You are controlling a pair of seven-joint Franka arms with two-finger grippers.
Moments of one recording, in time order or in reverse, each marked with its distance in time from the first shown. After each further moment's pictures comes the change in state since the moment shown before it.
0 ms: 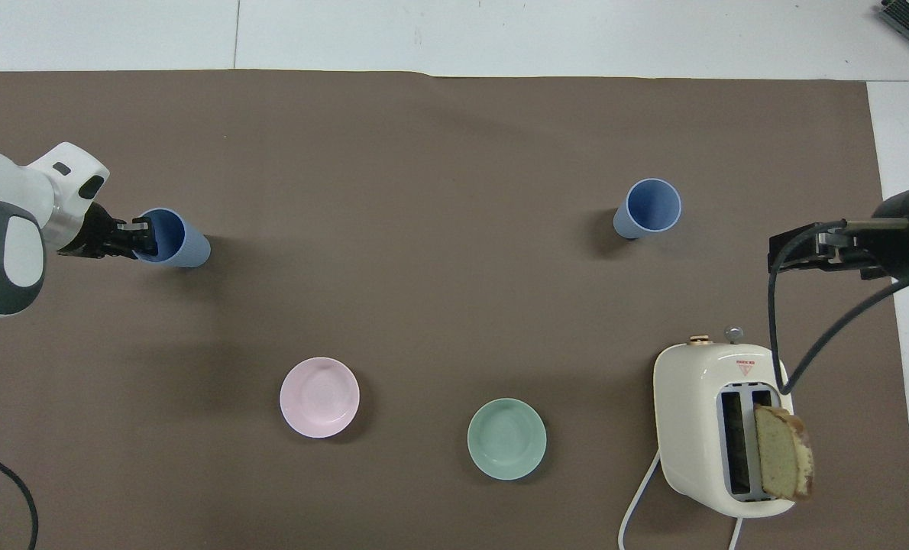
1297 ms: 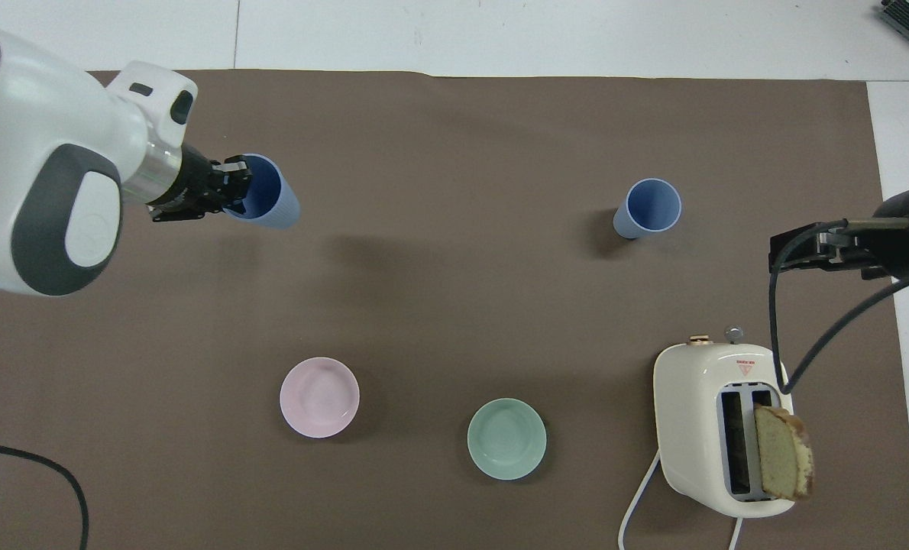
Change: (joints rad) left arm -0.305 -0.038 -0.030 0.282 -0.016 -0.232 -0.573; right arm 0.000 0.000 -0.002 0.000 0.000 0.000 0.000
